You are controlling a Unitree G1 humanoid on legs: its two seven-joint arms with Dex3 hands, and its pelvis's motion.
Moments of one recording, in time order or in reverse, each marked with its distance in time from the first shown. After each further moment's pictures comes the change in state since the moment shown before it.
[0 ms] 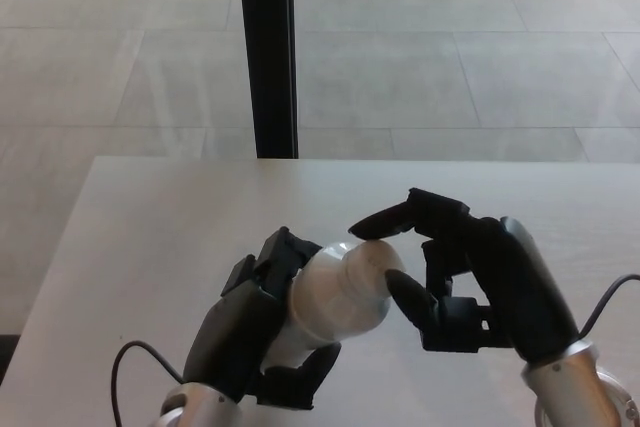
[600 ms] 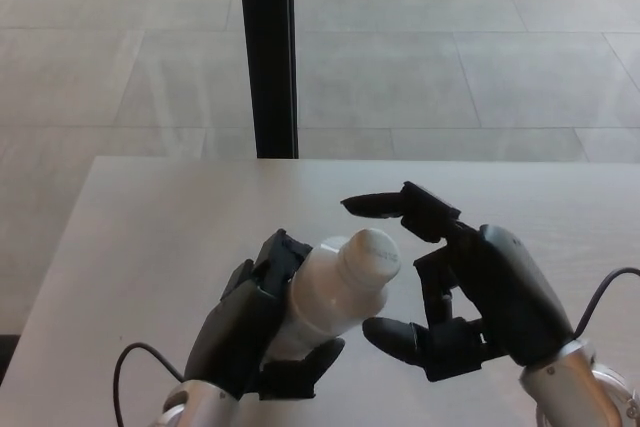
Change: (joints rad) left_arm -0.017 -0.007 0.013 0.039 -0.017 0.015 -0.012; right_arm 0.000 -0.057 0.040 -0.051 -0.047 0.083 0.059
